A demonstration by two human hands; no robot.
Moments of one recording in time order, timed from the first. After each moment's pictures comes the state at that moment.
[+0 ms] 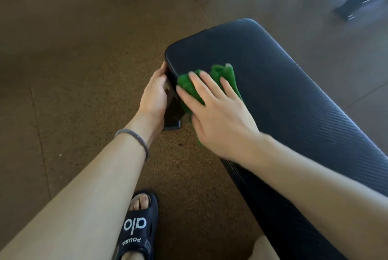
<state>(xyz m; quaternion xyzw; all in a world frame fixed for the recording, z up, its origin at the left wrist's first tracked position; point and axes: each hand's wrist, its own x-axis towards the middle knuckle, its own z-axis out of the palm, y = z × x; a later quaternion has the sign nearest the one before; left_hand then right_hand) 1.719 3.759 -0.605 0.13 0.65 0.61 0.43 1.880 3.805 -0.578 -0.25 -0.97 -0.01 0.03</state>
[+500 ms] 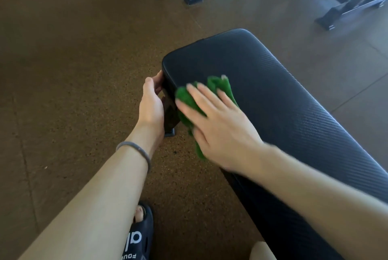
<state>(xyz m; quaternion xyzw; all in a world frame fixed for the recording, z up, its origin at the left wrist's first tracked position) 1.711 3.769 -0.614 0.06 0.61 0.66 0.44 1.883 3.808 -0.576 -0.24 -0.97 0.00 0.00</state>
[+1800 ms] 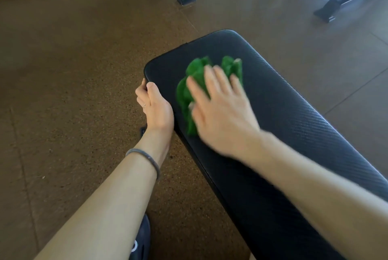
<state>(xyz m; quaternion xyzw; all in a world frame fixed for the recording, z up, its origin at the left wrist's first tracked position) 1.748 3.810 -0.615 0.05 0.72 0.62 0.30 1.883 3.858 -0.581 -0.37 -0.93 0.00 0.04</state>
